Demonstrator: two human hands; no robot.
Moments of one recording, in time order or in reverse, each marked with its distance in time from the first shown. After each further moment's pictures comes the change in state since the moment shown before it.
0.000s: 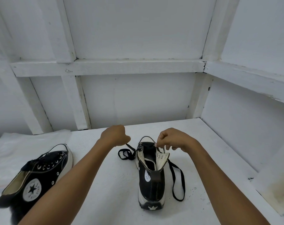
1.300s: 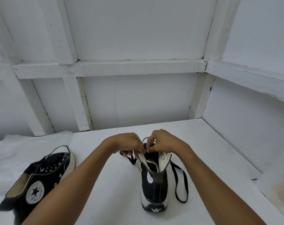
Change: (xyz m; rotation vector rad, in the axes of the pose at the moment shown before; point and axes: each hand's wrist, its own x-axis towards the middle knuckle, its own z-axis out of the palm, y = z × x) left_hand -0.020 0.018 -0.004 -0.441 -0.509 0.204; right_hand 0.021 -0.016 0.029 -0.399 0.025 -0.266
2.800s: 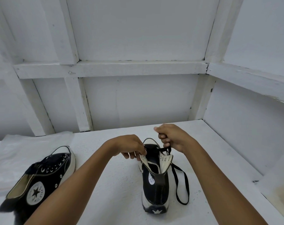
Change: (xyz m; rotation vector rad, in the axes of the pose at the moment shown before) left_hand -0.002 -0.005 0.002 -0.035 -0.004 0.035; right_hand -0.011 0.000 -0.019 1.006 0.105 0.264
